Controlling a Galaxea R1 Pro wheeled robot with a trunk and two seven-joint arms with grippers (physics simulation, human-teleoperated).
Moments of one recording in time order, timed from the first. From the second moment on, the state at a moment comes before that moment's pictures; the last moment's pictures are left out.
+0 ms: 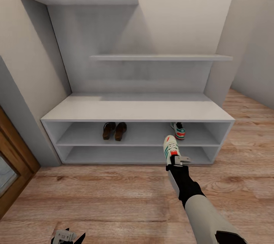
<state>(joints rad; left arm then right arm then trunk) -0.31 0.14 0.66 -0.28 -0.43 -0.45 -0.66 -0.74 0.17 -0.16 -0.59 0.14 0.41 -0.39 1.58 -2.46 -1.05</state>
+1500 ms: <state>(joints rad) -0.31 0.14 0.66 -0.28 -0.43 -0.45 -0.65 -0.74 0.17 -0.16 -0.58 0.14 0.41 -0.39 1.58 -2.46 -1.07</state>
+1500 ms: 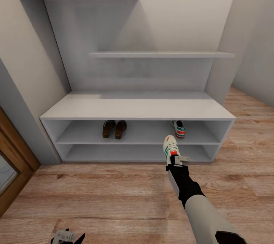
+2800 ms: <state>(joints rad) -0.25 0.32 0.67 -0.28 -0.41 -0.46 -0.97 -0.74 0.17 -0.16 -0.58 0.14 0.41 -0.39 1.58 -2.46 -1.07</state>
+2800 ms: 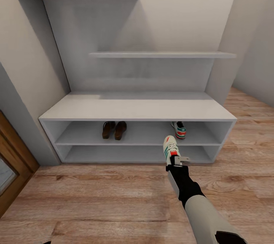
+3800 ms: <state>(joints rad) -0.16 0.34 0.81 -0.56 -0.11 -0.27 -1.00 -0.74 0.17 -0.15 -0.54 0.14 0.41 -0.39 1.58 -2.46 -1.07</state>
